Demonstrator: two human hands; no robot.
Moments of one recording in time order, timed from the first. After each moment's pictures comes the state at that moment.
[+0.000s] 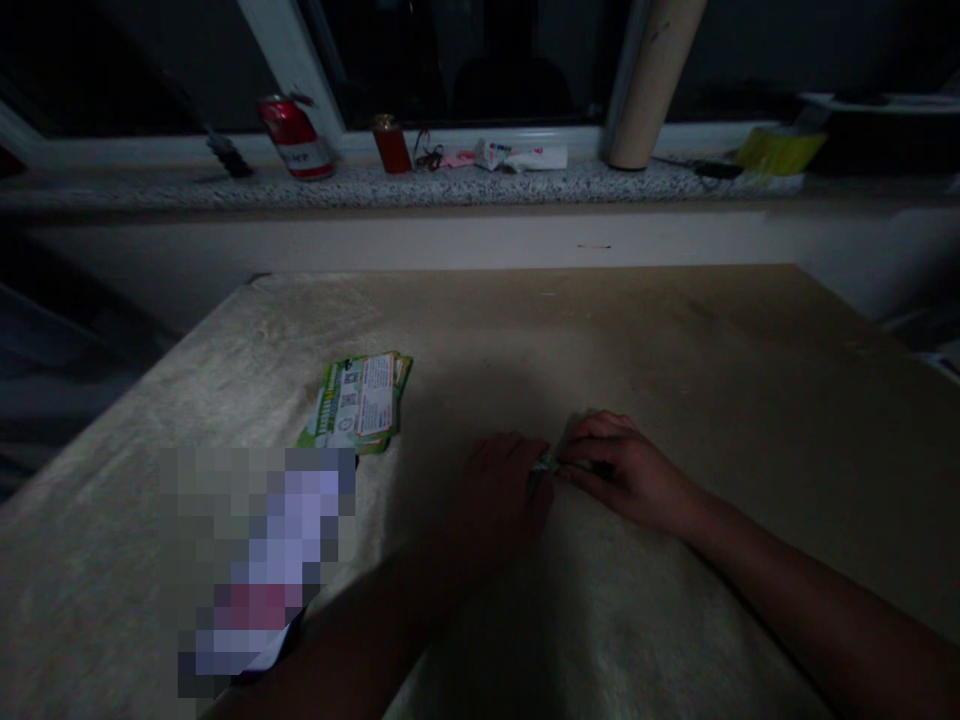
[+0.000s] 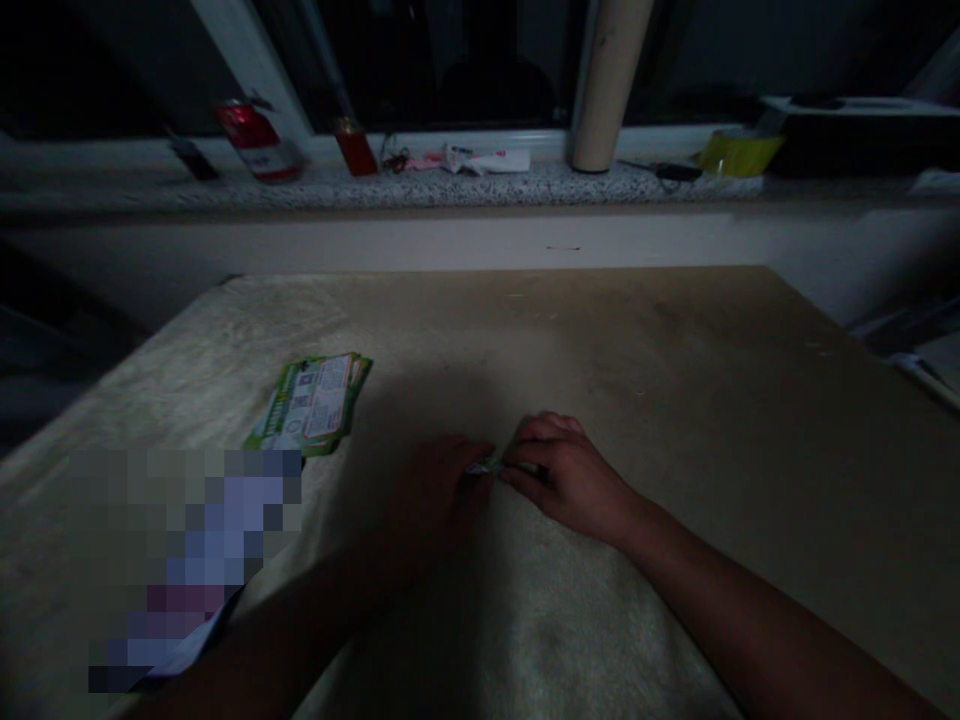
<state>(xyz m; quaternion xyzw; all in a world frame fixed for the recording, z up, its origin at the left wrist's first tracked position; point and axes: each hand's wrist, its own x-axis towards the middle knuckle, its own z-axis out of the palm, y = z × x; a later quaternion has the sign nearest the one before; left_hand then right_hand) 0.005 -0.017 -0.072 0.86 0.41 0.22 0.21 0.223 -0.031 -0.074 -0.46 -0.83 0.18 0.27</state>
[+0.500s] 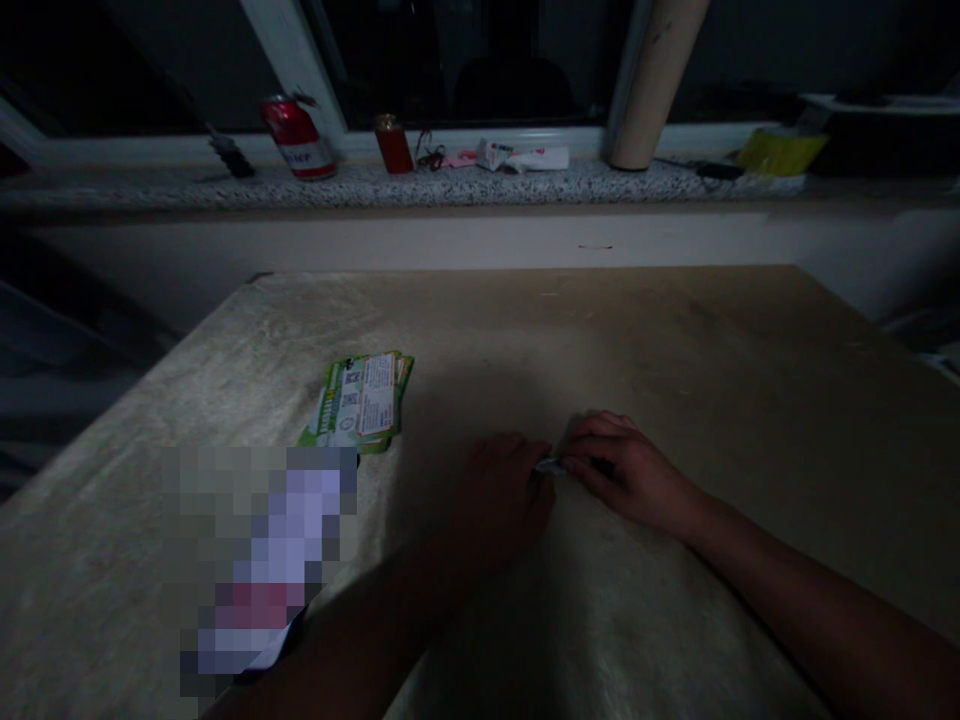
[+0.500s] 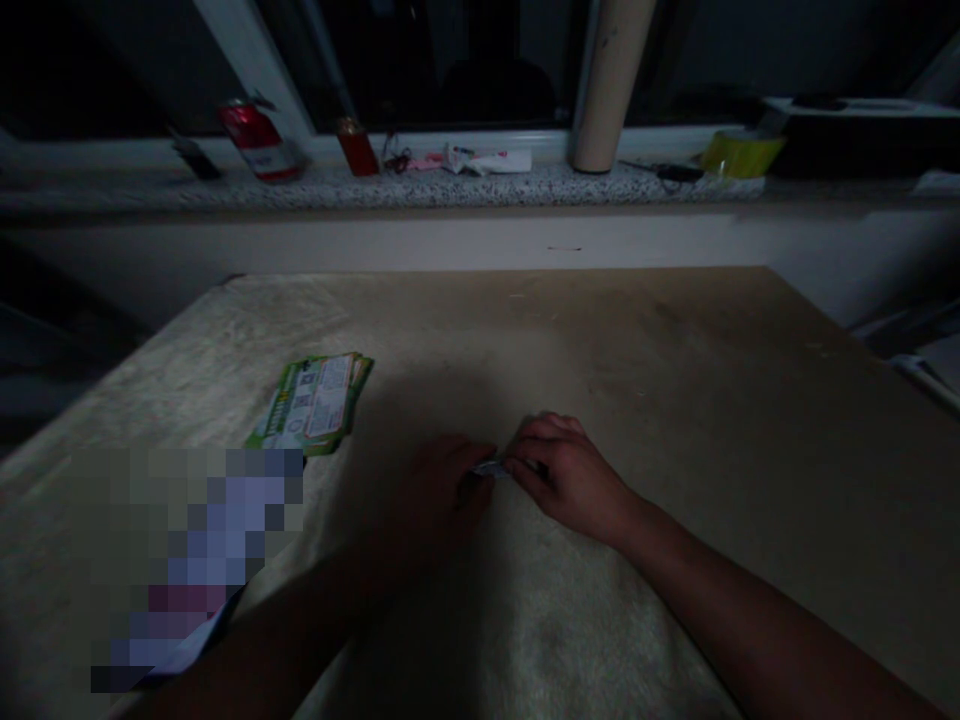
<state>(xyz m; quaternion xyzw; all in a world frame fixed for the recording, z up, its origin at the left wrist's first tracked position) 0.006 -0.016 -0.071 0.86 0.41 0.21 0.22 0.220 -0.031 -0.072 -0.46 -0.83 0.18 0.27</state>
